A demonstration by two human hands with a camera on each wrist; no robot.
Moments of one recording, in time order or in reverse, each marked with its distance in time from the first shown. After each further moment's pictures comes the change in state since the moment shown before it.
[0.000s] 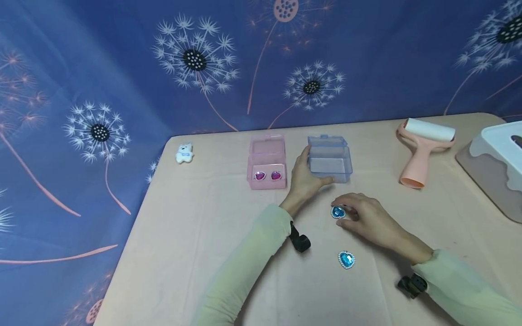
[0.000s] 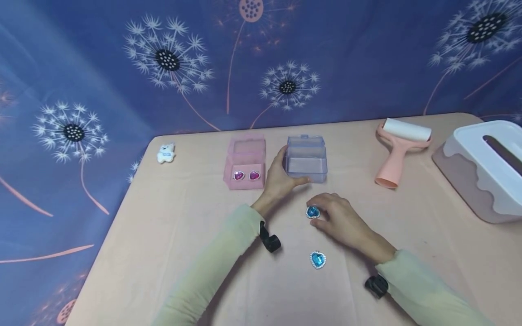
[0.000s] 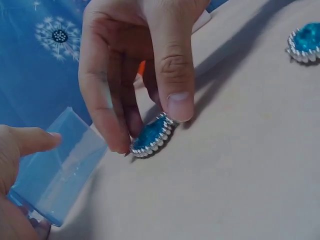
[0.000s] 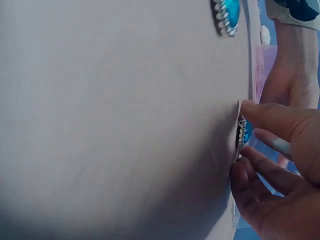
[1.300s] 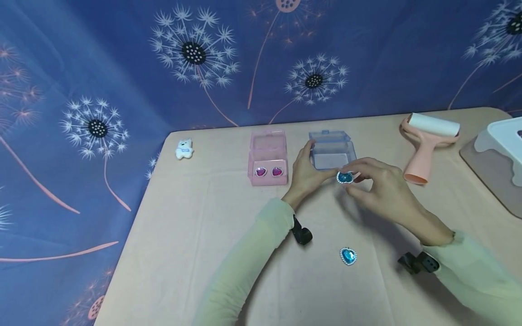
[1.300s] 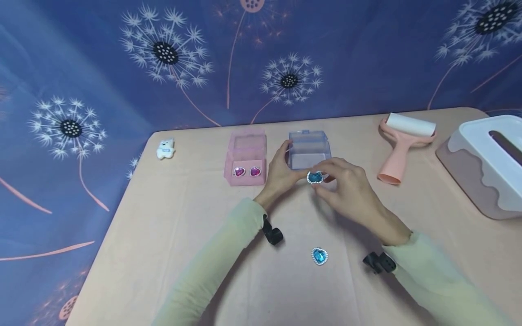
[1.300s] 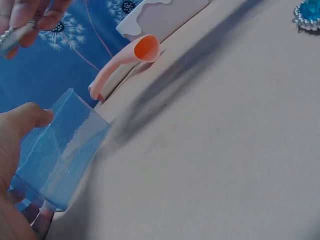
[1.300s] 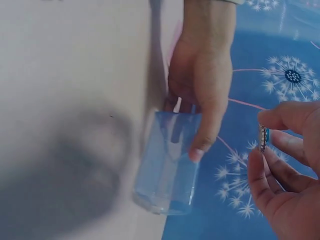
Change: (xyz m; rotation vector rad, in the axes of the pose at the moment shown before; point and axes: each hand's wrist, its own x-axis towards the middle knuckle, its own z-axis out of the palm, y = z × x) left_hand 0.011 -0.010 0.002 0.085 -0.006 0.059; right_hand 0.035 -0.022 -0.046 -0.051 0.345 -0.160
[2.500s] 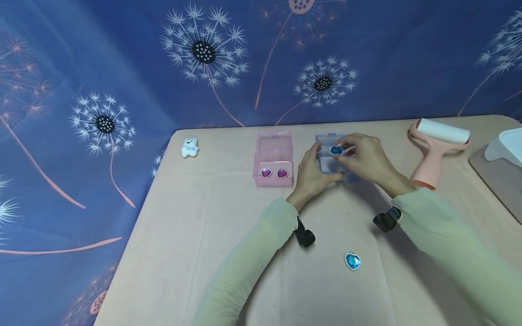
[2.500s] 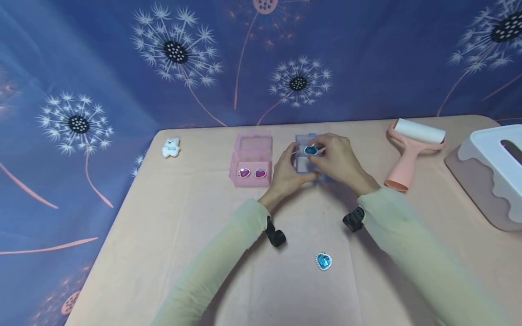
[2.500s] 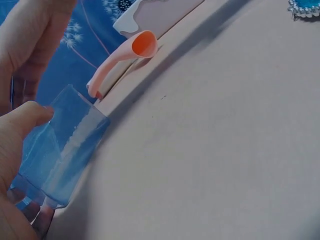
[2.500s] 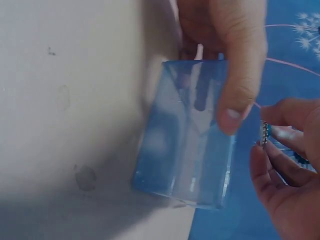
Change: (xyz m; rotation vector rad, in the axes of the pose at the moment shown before) left_hand 0.003 -0.003 -0.004 0.028 -0.020 -0.001; right_hand 0.069 0.038 0.034 0.031 -0.178 0.210
